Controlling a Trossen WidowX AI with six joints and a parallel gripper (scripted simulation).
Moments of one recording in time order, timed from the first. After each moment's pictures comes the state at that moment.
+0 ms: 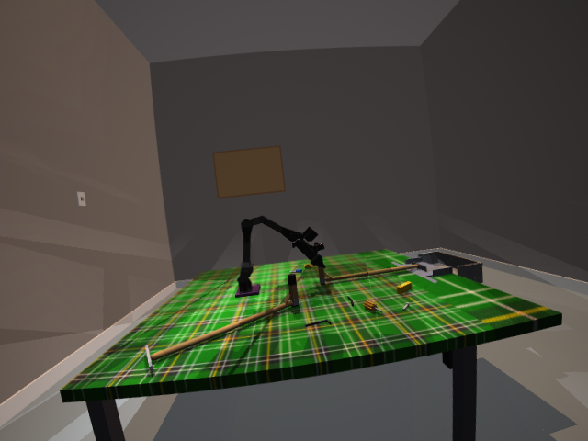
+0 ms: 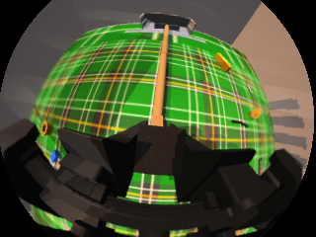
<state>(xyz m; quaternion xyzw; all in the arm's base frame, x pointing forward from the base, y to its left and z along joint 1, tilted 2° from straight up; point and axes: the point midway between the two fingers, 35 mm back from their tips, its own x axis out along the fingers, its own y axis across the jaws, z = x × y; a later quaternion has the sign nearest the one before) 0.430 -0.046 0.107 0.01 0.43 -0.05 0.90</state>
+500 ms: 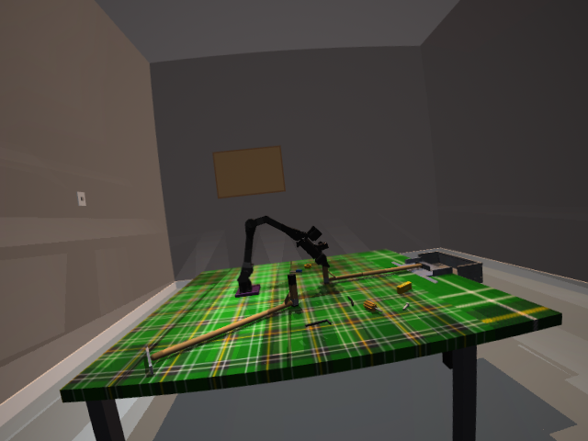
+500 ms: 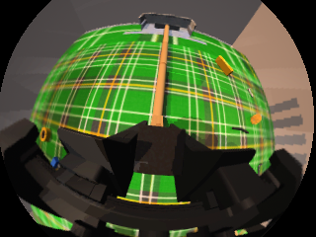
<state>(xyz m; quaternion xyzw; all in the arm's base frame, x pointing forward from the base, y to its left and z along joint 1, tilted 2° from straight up) 0.452 -0.048 0.110 0.01 0.43 -0.05 0.90</state>
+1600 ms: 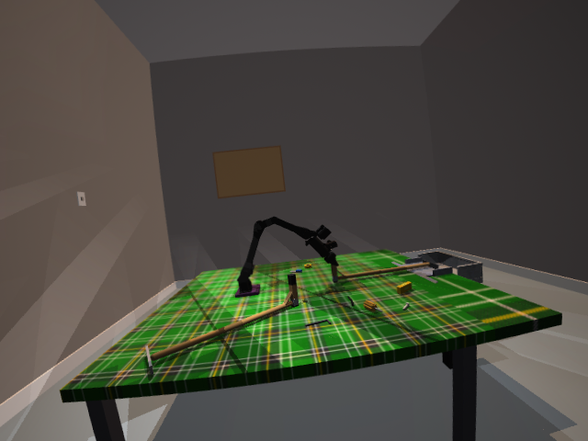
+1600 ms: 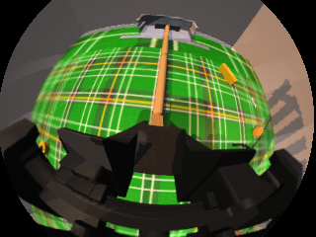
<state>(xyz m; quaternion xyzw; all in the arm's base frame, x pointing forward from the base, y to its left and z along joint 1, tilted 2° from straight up) 0.503 -0.051 0.114 0.01 0.42 -0.05 0.90</state>
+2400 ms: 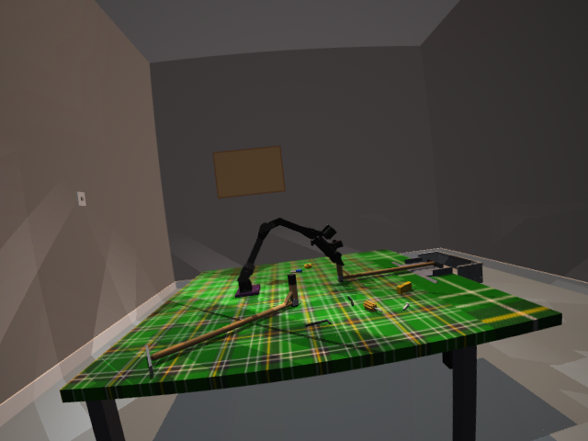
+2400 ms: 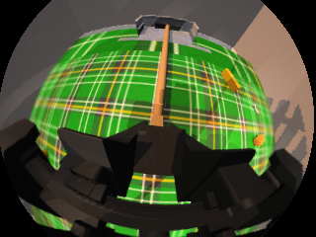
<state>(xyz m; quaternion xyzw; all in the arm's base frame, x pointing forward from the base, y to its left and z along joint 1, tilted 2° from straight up) 0.534 -0.053 0.113 0.01 0.42 -0.05 0.91</state>
